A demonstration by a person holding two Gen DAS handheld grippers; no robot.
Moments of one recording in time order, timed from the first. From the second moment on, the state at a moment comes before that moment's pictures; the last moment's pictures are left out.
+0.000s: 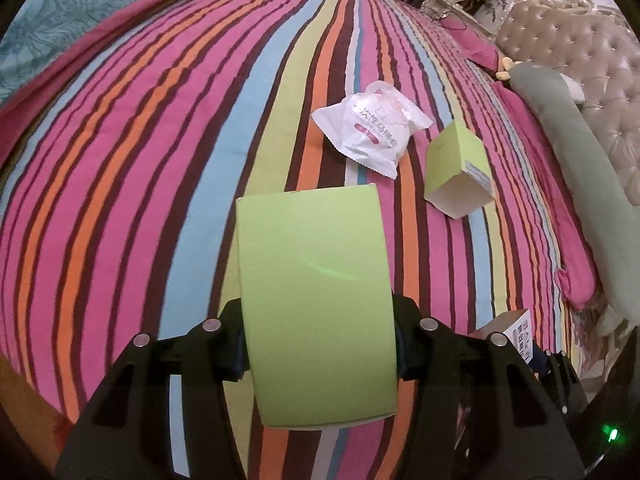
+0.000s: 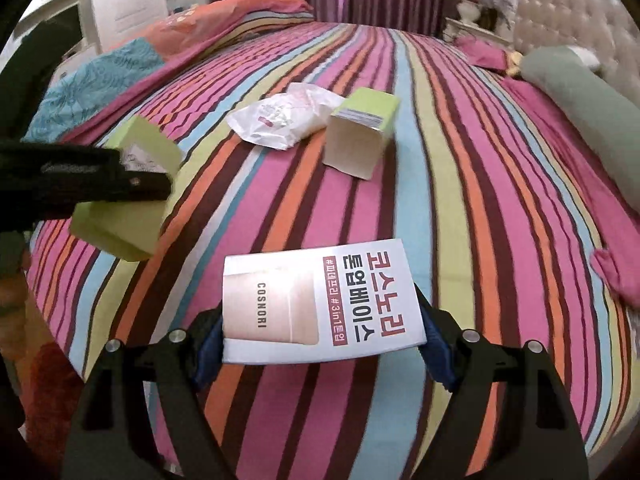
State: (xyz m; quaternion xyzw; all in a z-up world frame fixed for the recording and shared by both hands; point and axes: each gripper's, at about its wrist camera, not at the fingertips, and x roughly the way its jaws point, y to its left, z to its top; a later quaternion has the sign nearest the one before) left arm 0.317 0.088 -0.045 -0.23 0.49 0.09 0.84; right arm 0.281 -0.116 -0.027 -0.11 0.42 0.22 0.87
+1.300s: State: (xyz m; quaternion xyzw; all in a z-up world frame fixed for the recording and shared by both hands) left arm 0.077 -0.003 -0.144 -0.14 0.59 -0.01 0.79; right arm 0.107 -0.188 -0.098 0.08 0.55 0.19 0.81
